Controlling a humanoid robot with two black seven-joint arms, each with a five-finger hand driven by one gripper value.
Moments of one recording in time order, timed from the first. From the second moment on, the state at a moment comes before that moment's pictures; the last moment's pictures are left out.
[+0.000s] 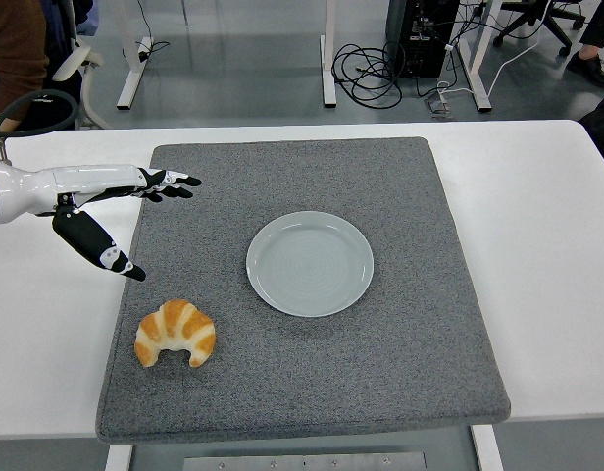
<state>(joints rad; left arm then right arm) -1.37 1.08 0.06 -1.67 0.87 -0.29 -0.08 -0.06 0.00 0.09 0.13 -0.15 -0.06 0.32</state>
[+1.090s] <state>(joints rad) -0.98 1.01 -0.03 -1.62 1.34 0.02 -0.34 -0.05 0.00 0.09 0.13 -0.15 -0.06 0.32</state>
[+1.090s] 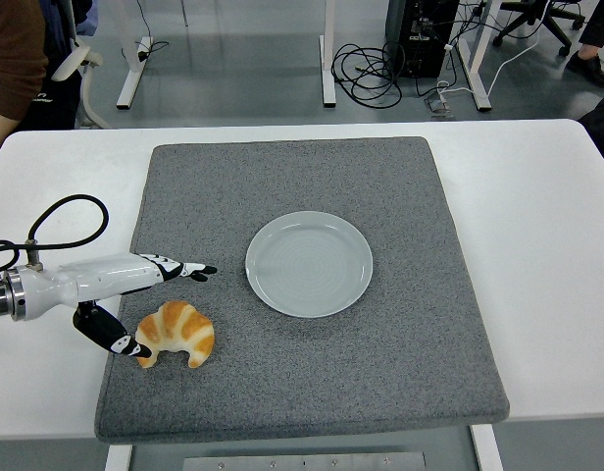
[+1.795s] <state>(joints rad) -0.88 0.94 -0.06 -1.58 1.33 0.07 -0.34 -0.06 0.00 0.10 0.13 -0.15 -0.06 0.32</state>
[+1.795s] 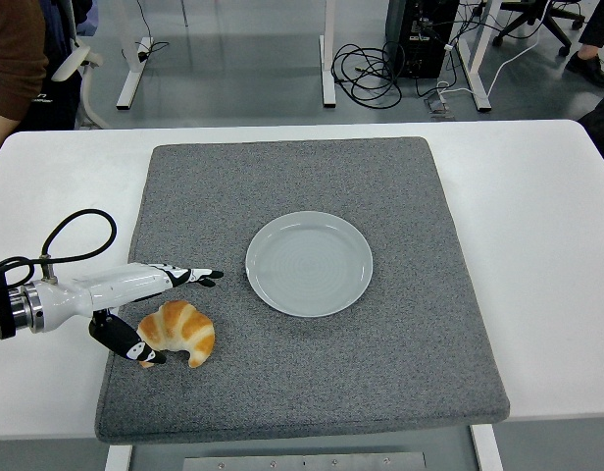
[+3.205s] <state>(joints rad) -0.85 0.88 -0.08 -1.50 1.33 0.11 -0.36 -0.05 0.00 0.09 0.12 -0.15 -0.06 0.32</state>
